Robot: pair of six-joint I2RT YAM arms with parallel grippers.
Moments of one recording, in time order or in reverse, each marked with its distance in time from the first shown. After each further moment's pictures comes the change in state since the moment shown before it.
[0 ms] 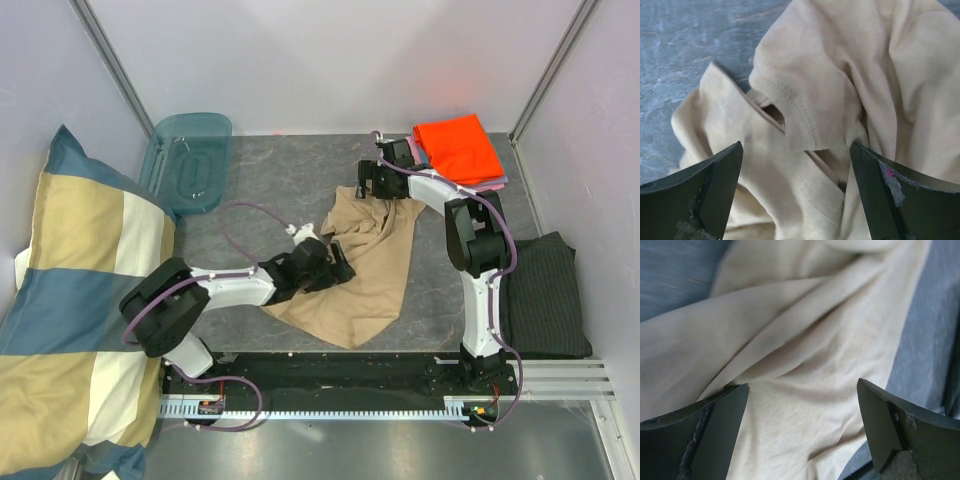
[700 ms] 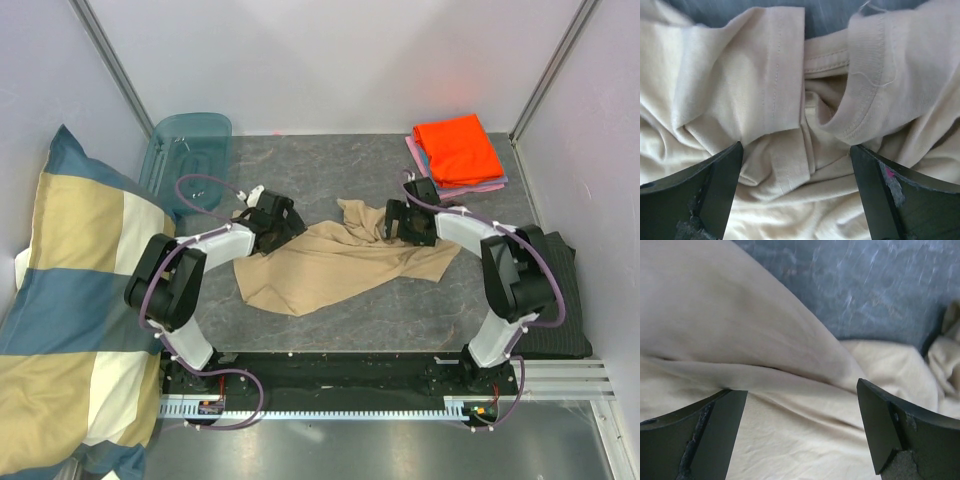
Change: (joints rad) left arm 0.438 0.076 0.187 -0.264 -0.054 0.100; right arm -0.009 -0.412 -0.544 -0.042 0.136 0.162
